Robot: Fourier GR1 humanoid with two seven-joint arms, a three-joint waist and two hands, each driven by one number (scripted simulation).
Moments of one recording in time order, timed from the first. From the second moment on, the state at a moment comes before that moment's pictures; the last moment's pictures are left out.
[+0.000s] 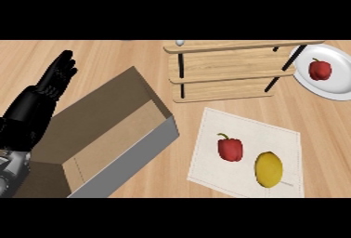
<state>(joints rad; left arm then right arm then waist) -0.28 0.67 -0.29 -1.75 0.30 0.28 0.19 0.56 -0.31 0.15 -2.31 0.68 -0.21 0.99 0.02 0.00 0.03</state>
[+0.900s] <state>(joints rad) -0.31 0.68 -0.35 -1.71 0.32 0.34 0.16 0.31 -0.19 0.26 -2.26 0.94 -0.08 1.14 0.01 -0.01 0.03</state>
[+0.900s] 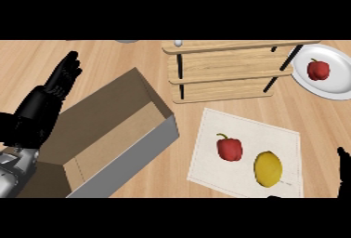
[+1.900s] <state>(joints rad) -0.31 0.71 -0.40 -1.69 0.37 0.39 0.12 0.20 -0.01 0.27 -2.10 1.11 0.02 1.14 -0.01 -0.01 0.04</state>
